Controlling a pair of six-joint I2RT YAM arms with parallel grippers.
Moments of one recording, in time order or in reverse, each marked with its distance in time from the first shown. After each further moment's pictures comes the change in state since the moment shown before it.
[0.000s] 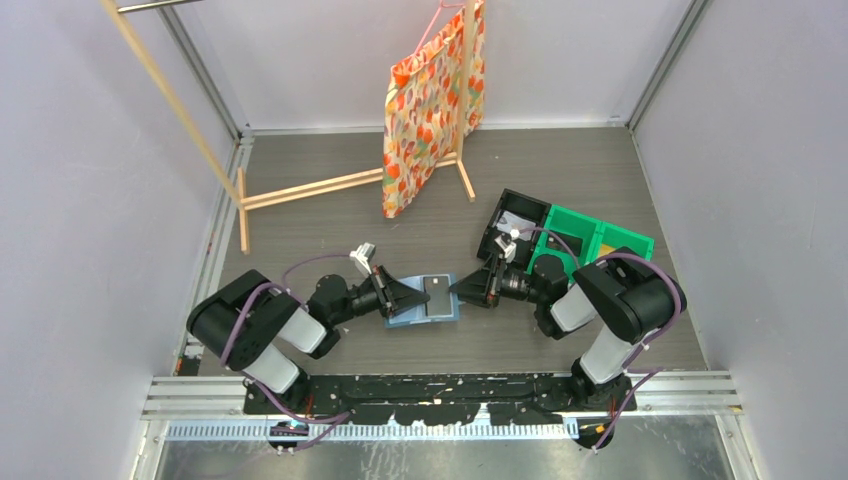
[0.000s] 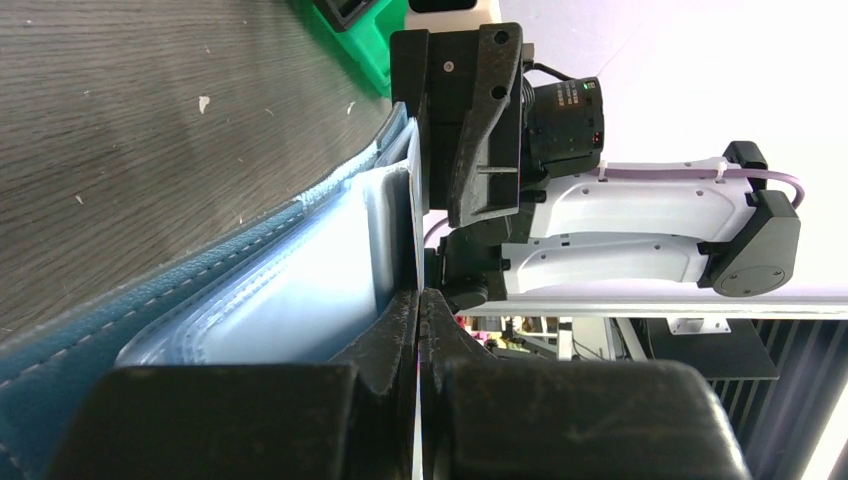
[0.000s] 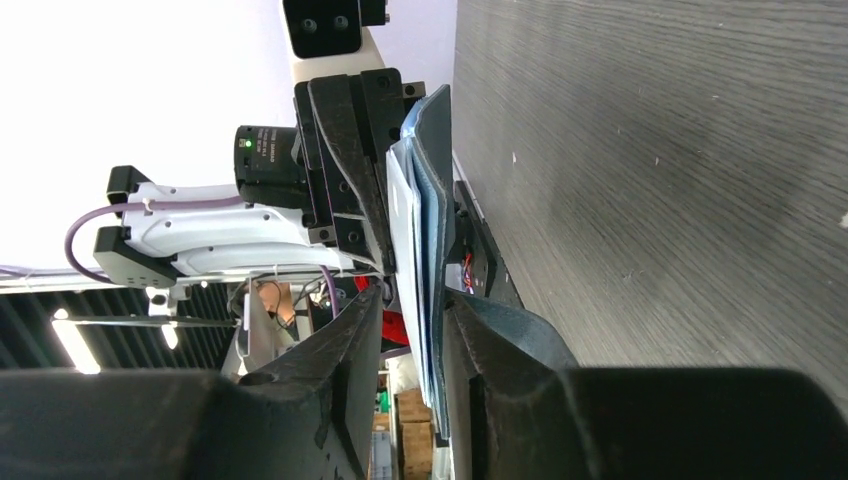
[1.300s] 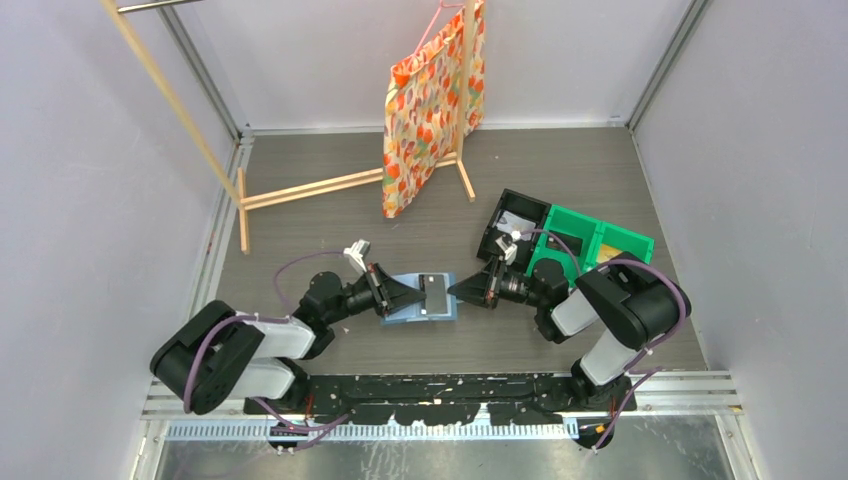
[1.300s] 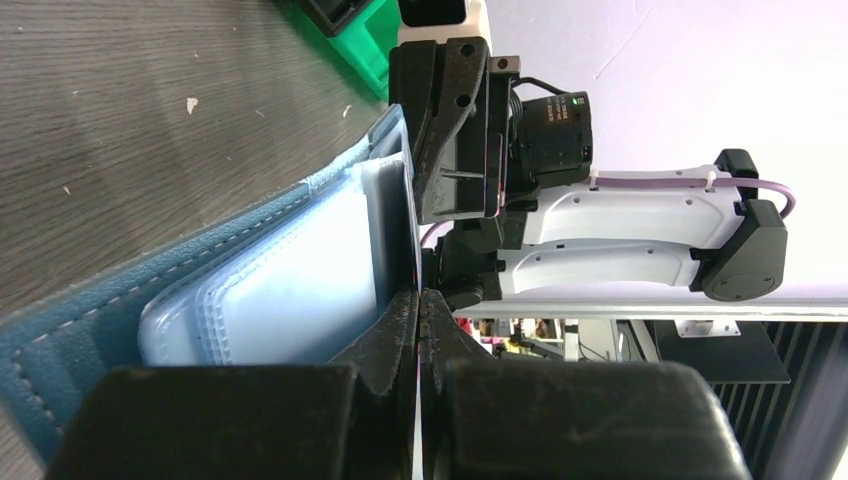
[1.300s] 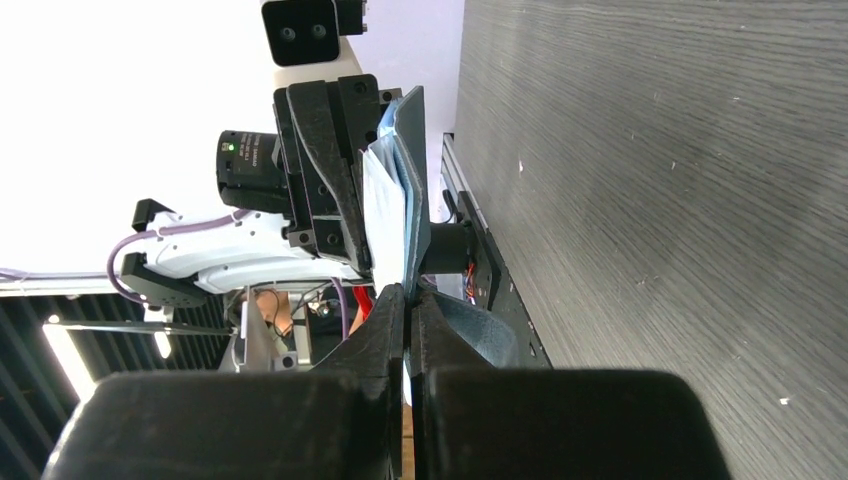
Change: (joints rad) left arm 0.015 -0.241 0.007 -0.262 0.003 0.033; right arm 0.026 -0.038 -0.023 0.008 0.071 0.001
